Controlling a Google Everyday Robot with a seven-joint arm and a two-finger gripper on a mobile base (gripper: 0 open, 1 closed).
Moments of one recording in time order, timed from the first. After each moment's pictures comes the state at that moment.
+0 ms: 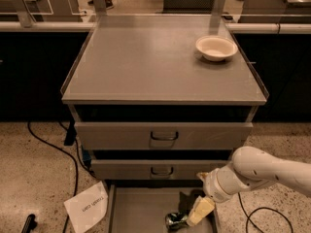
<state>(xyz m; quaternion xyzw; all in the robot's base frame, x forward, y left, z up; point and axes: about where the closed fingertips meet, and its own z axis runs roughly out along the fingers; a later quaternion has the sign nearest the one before) 0.426 -0.140 0.497 -0.53 0.80 0.23 0.17</state>
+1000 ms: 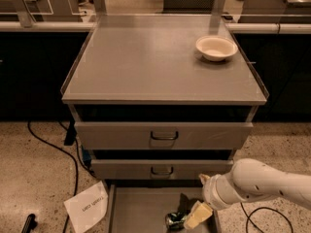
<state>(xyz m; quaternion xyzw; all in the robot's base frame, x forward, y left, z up) 0.419 -0.138 0.495 -0.51 0.81 0.18 0.20</state>
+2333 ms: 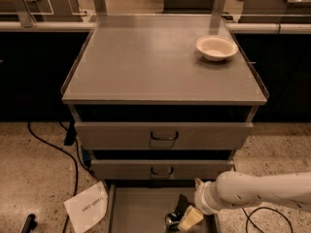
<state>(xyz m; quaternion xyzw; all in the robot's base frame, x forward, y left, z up) 0.431 -0.132 0.437 -0.51 0.82 0.12 0.20</state>
